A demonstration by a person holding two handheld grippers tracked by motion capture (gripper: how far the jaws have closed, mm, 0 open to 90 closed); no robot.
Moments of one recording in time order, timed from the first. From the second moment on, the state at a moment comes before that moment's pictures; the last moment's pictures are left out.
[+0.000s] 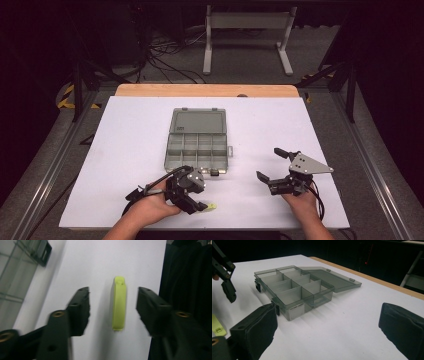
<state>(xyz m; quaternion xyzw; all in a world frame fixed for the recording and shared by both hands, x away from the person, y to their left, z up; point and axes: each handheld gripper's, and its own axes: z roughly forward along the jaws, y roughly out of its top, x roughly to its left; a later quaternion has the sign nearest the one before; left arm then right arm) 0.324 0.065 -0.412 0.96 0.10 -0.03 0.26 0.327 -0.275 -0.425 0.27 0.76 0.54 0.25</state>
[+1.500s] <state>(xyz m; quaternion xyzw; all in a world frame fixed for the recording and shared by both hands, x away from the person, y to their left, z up) 0.316 0.057 -0.420 0.97 0.08 -0.01 0.25 0.328 -0.274 -0.425 0.27 0.76 0.54 0.24</state>
